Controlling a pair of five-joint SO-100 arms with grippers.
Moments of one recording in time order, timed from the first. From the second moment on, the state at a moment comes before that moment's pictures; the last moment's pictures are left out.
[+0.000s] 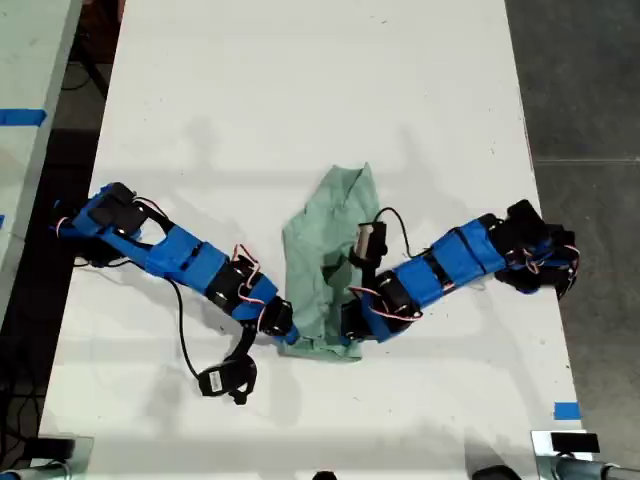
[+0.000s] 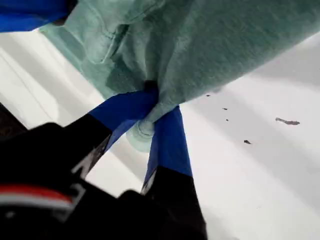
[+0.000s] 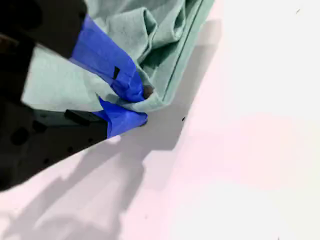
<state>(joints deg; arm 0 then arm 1) 19.4 62.2 60.2 59.9 -16.1 -24.3 66.9 54.6 79.0 24.1</state>
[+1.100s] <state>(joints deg) -25.6 74.8 60.4 62.9 7.3 30.2 103.5 85.6 88.1 -7.6</state>
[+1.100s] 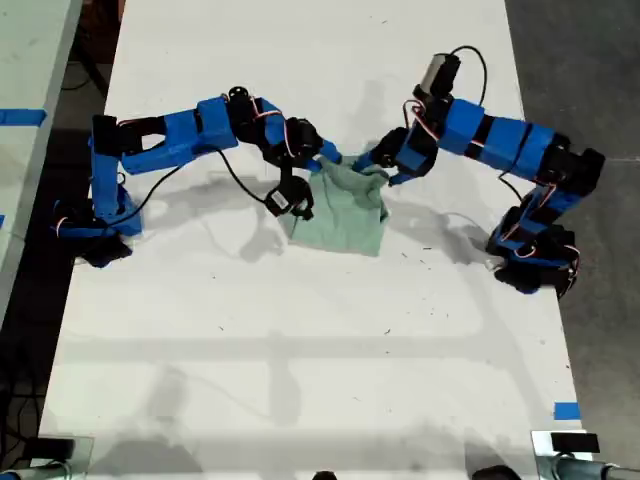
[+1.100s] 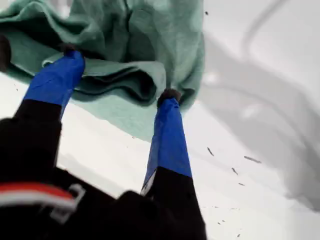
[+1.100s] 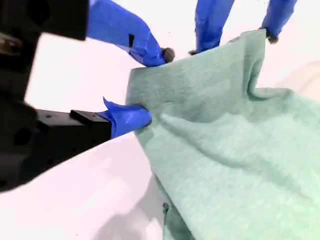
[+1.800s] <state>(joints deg) -27.1 115.8 76.1 82.4 11.8 23.7 163.8 116.3 98.0 -7.7</state>
